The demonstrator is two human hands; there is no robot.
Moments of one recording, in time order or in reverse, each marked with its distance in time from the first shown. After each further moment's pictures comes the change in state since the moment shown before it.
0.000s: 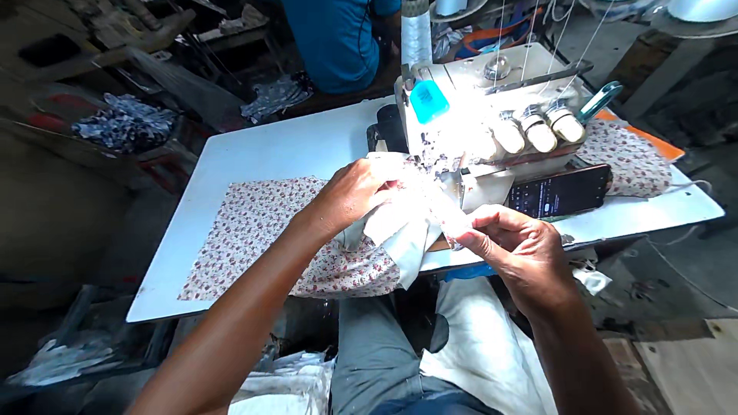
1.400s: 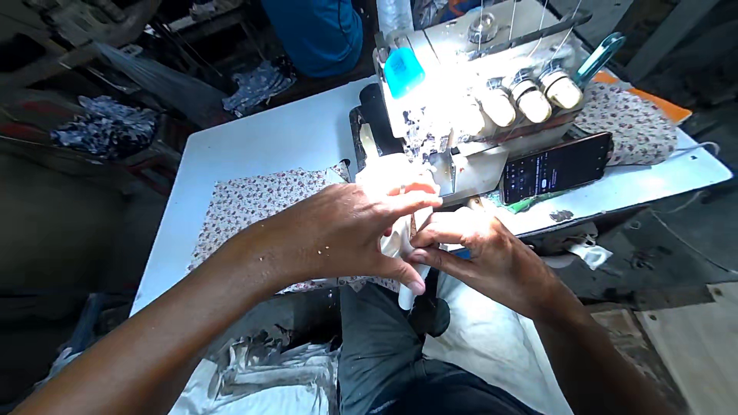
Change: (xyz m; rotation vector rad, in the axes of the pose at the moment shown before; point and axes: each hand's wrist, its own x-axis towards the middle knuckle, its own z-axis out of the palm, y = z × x) left_hand -0.025 0.066 -0.033 0.079 -0.218 0.234; right_hand 0.007 0.007 0.004 -0.377 -0.390 -0.372
